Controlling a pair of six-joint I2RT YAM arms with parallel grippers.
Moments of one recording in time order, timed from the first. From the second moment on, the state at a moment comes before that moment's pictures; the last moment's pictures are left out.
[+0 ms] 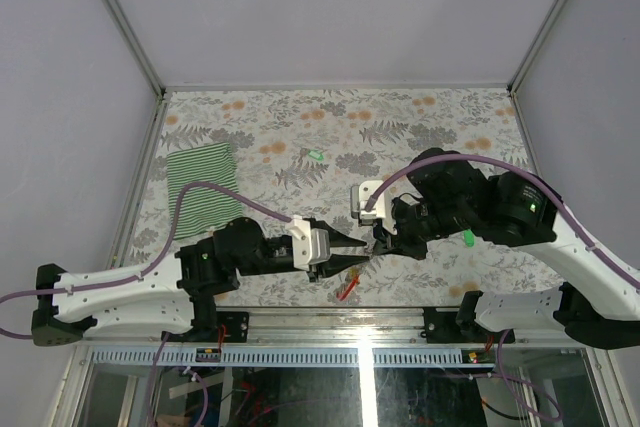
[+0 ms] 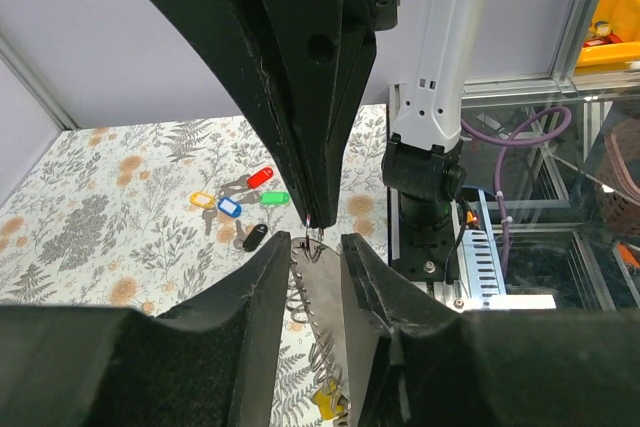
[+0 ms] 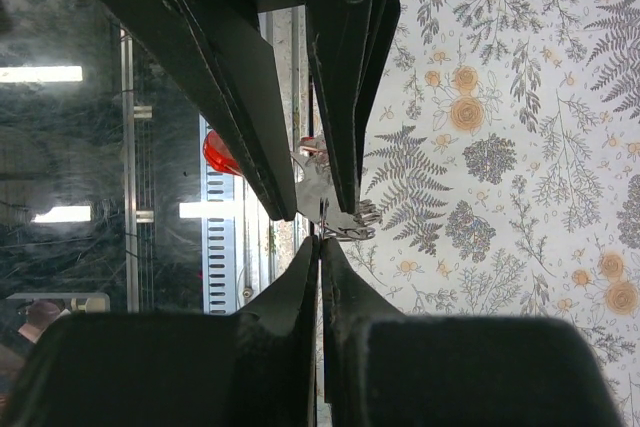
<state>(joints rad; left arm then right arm) -1.32 0.90 0.83 0.13 0.16 0.14 1.09 1.17 1.67 -1.30 -0.35 -0.32</state>
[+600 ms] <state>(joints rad) -1.32 0.92 0.85 0.13 0.18 0.14 1.10 1.17 1.67 -1.30 -0.36 -0.33</state>
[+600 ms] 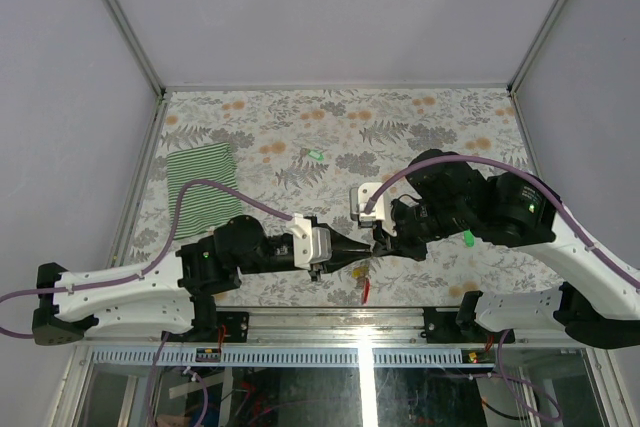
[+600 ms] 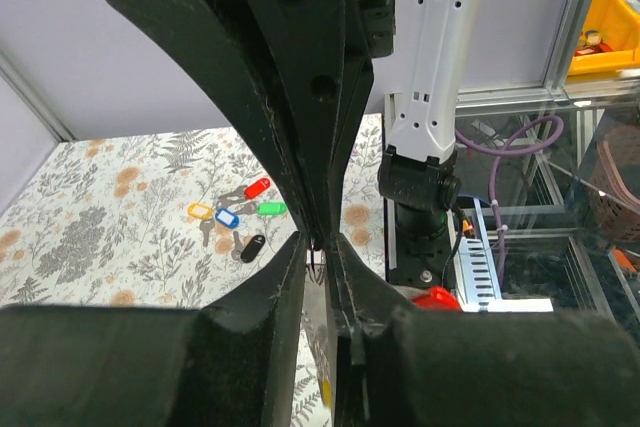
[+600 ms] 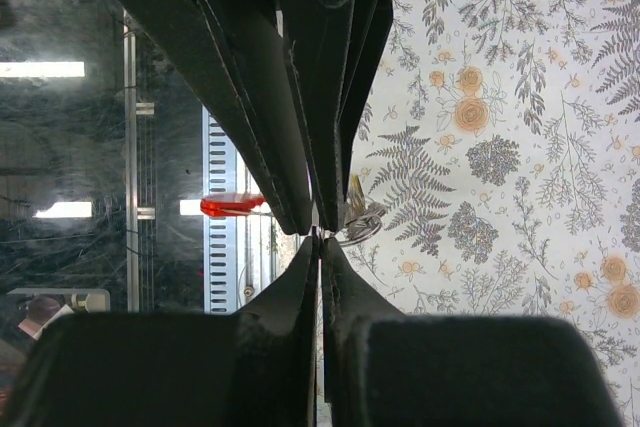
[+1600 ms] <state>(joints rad) -1.32 0.94 0.87 0.11 0.20 0.14 1.10 1.15 1.67 -1.29 -0.36 -0.33</state>
